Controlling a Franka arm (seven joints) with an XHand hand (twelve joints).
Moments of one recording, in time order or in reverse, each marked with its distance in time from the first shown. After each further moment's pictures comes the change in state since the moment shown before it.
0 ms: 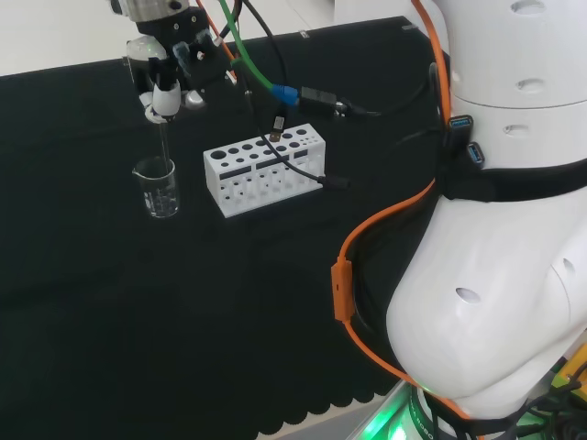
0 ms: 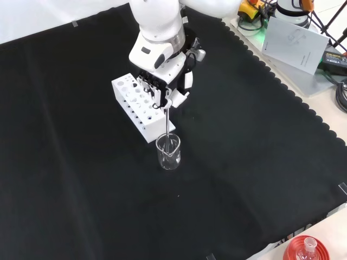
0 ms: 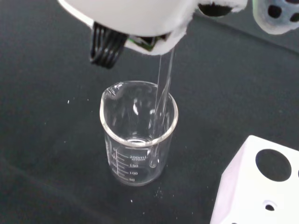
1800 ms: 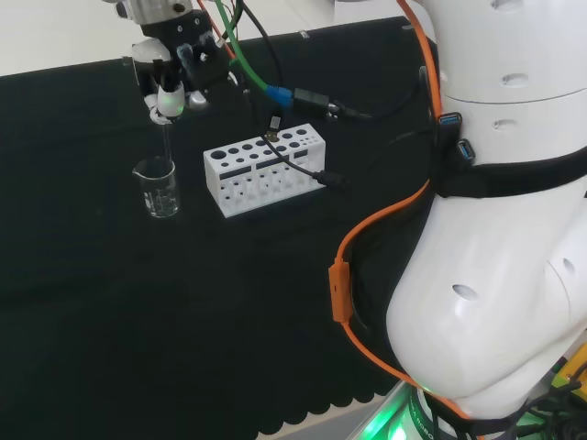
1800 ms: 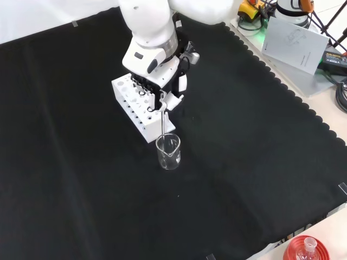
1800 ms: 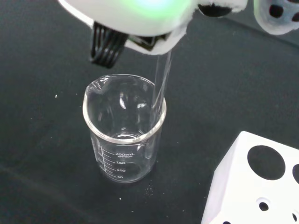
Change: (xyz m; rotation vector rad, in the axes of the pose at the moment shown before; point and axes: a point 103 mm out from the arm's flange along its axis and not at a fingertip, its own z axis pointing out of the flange) arm -0.010 0.010 0.008 0.023 -0.001 0.002
